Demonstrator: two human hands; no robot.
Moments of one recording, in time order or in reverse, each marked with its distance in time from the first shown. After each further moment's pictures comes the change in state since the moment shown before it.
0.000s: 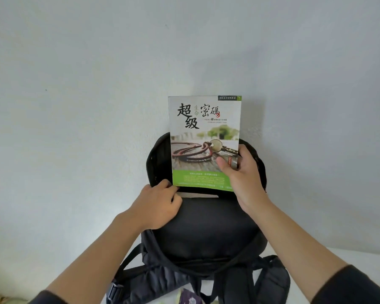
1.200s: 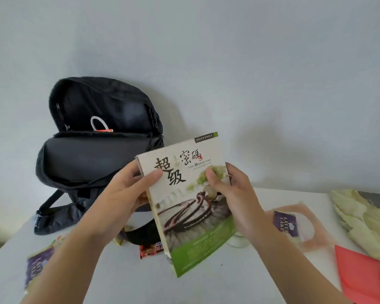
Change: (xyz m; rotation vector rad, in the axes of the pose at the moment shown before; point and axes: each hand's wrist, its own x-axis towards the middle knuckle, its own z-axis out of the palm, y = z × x) left_hand -0.097 0.292 0.030 -1.392 0.022 -0.217; right_hand -0.161 -0.007 -0.271 0.152 -0.109 0.394
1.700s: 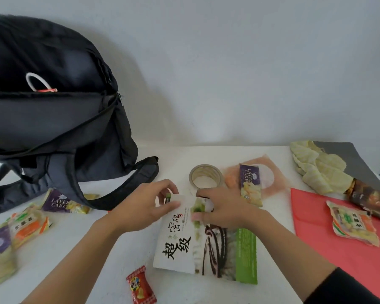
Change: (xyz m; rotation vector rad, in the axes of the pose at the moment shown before) left_hand 0.011 -0.117 0.051 0.848 -0.415 0.008; right_hand -0.052 0.072 -0.071 -1.203 -0.434 0.191
